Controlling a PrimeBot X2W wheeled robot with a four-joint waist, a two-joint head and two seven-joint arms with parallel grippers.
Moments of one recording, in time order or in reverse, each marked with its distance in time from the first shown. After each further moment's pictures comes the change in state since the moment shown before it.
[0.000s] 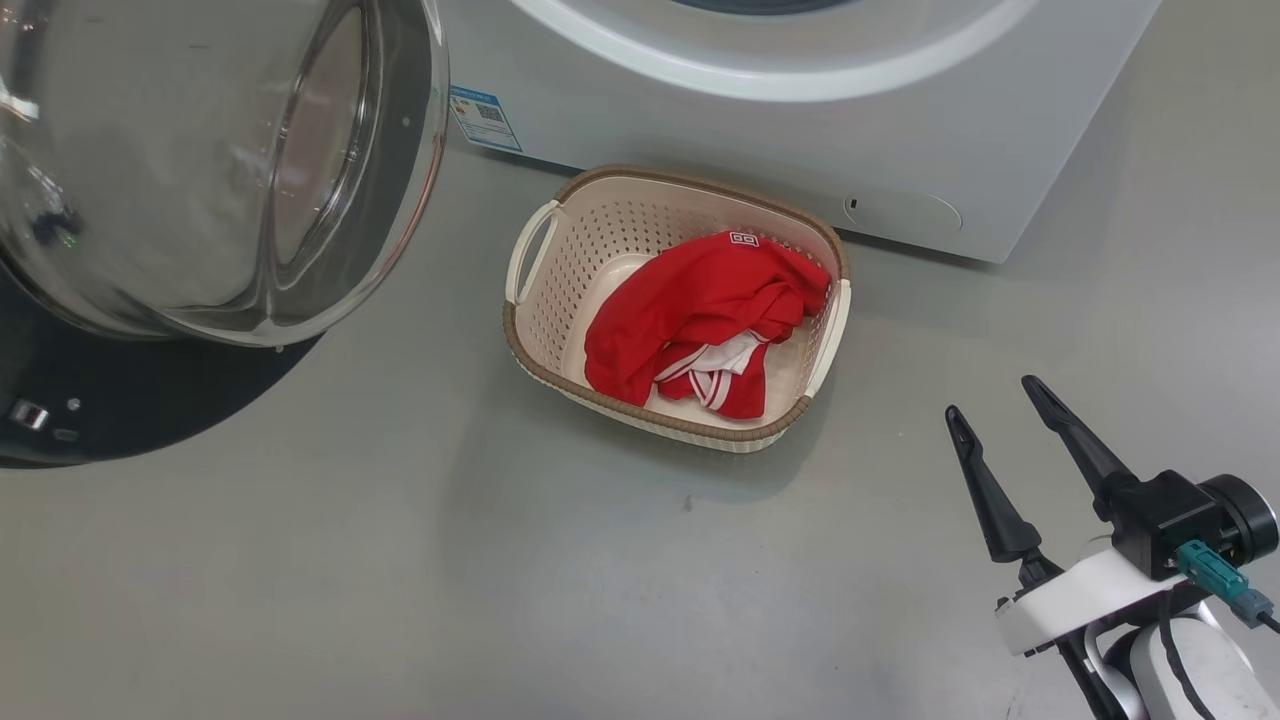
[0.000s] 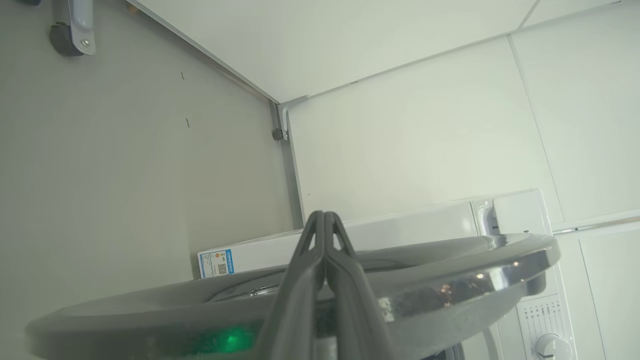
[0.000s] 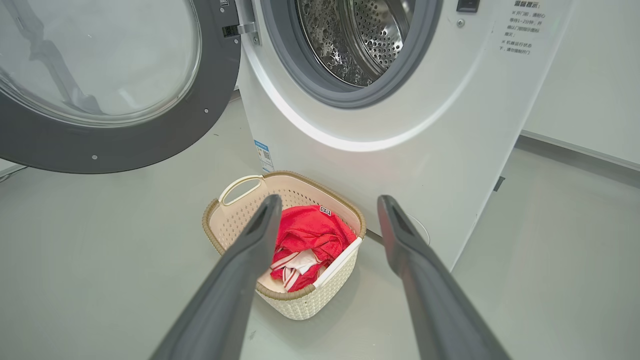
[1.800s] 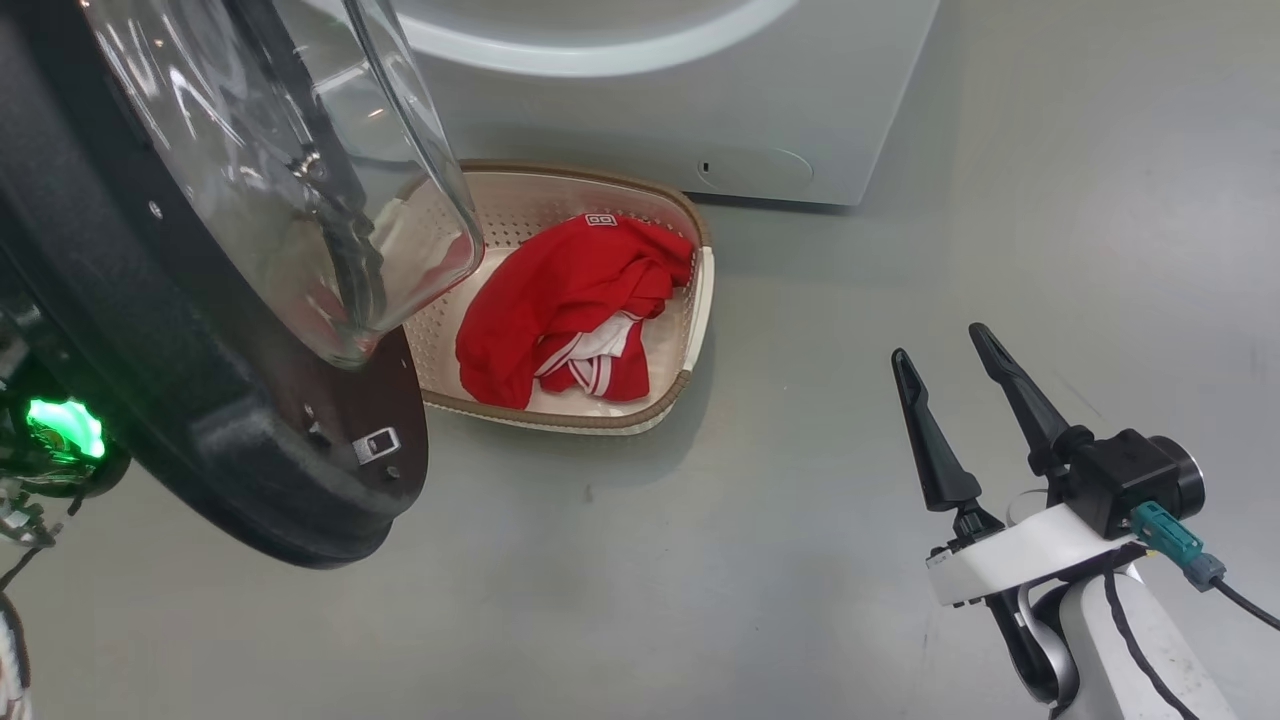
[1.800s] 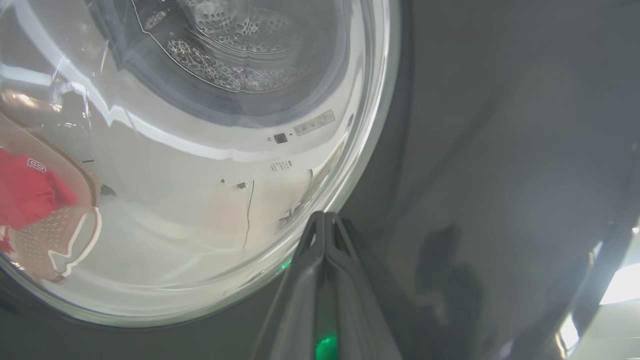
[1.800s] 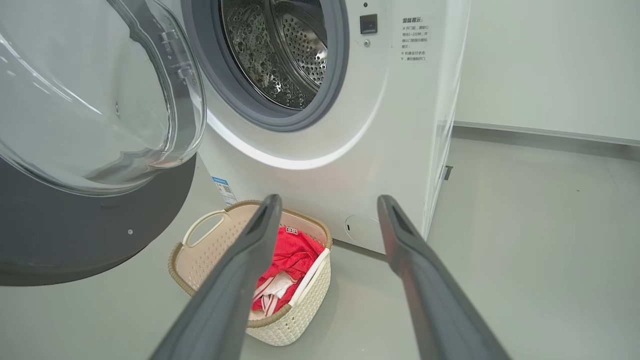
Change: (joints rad) left arm 0.131 -0.181 -0.100 -0.518 -0.171 -0.035 0.593; right arm -0.098 0.109 0.029 0.041 0.037 -0.007 -0.046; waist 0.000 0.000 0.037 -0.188
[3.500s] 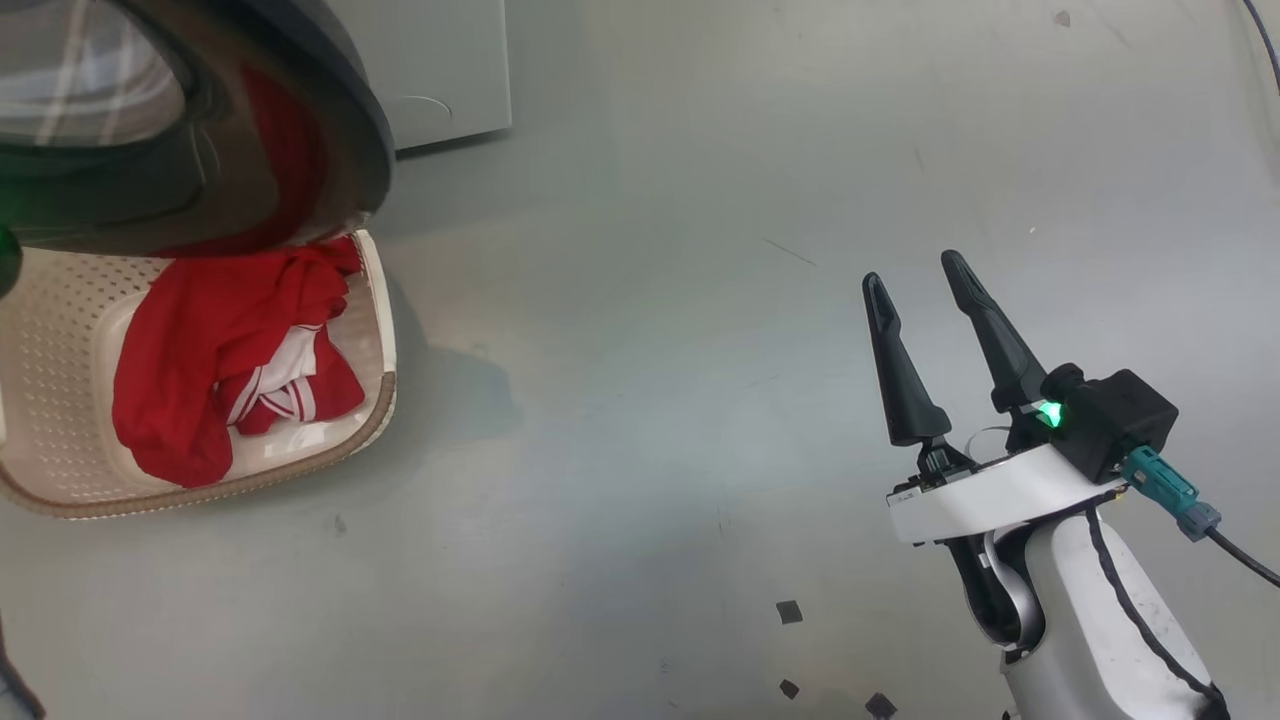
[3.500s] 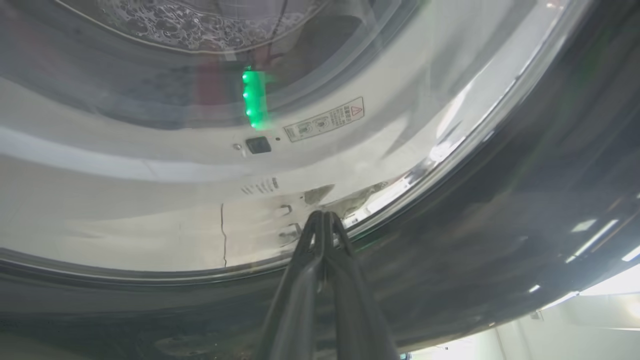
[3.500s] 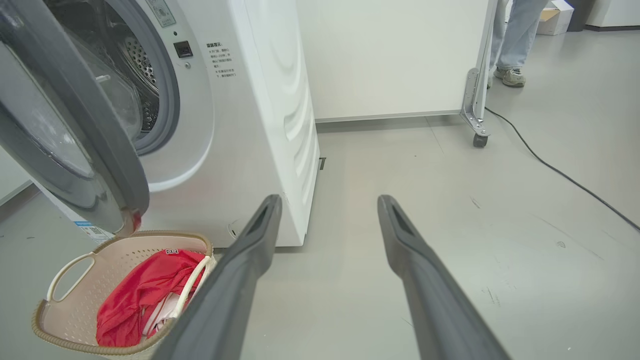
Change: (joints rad) left arm -0.311 -0.008 -0.020 0.093 0.197 0.107 -0.265; right arm -0.102 0.065 0.021 0.004 0.071 0.001 -0.016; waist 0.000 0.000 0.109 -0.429
